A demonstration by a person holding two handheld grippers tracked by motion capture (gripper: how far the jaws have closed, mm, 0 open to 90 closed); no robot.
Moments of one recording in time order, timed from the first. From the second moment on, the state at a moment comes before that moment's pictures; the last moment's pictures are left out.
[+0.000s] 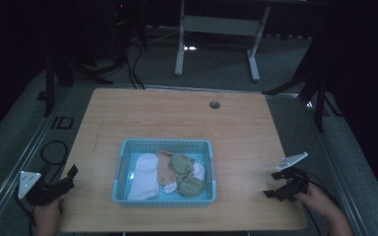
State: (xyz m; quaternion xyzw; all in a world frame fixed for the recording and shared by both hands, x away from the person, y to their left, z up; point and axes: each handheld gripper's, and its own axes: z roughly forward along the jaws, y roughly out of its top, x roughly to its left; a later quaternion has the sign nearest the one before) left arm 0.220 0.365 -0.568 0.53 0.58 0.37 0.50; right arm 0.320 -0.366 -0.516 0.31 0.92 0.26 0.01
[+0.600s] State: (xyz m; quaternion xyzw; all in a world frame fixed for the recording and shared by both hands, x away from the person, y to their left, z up) left arm 0.220 0.365 -0.568 0.53 0.58 0.36 0.50; right arm 0.318 -0.347 -0.510 0.26 0.93 0.25 0.02
